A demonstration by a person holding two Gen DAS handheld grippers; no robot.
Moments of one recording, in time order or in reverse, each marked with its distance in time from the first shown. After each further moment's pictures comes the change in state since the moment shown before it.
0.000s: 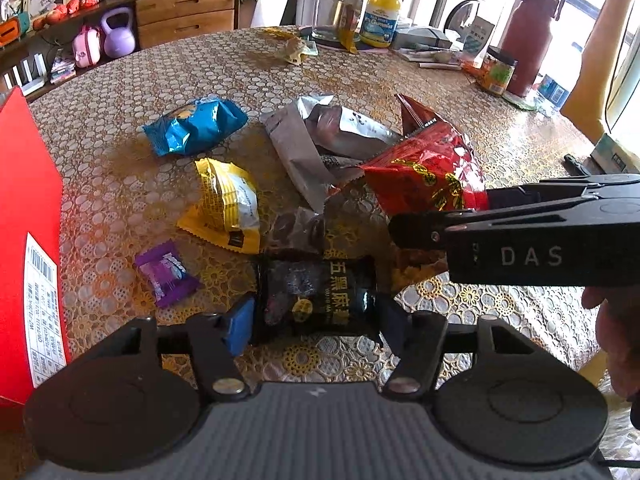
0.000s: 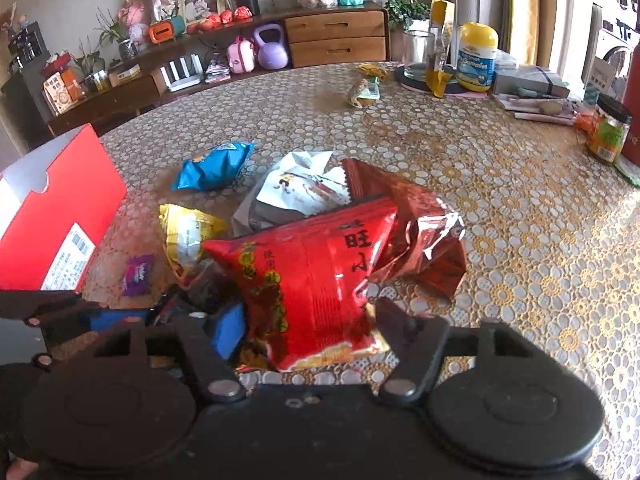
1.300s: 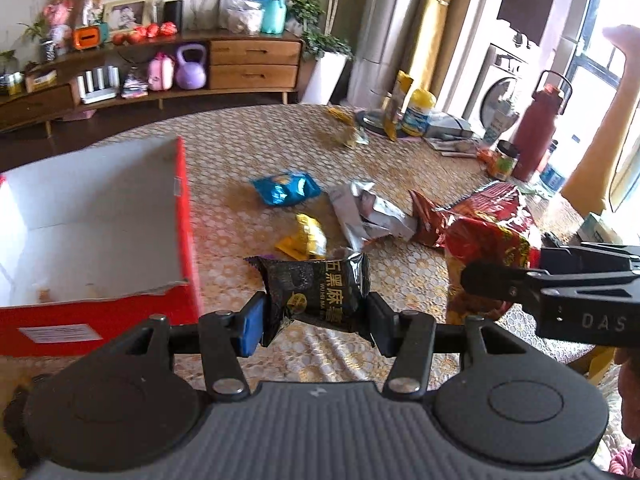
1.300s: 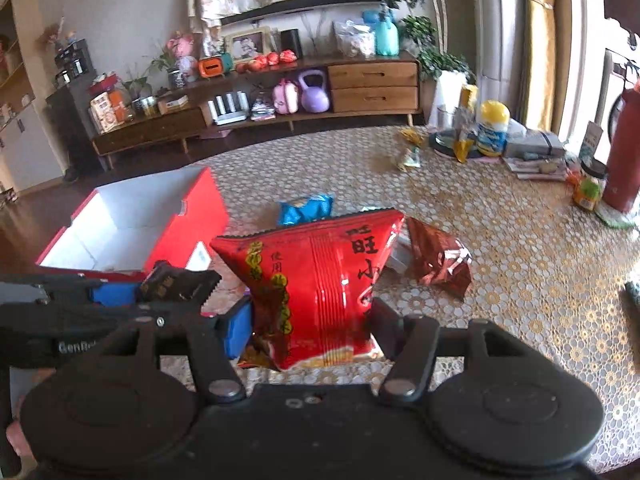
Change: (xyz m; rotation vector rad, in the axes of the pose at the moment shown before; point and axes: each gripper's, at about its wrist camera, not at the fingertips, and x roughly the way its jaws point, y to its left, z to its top) left arm -0.172 0.015 -0.026 -0.163 -0.164 0.098; right arm -0.143 0.066 -0.010 -0.074 -0.113 0.071
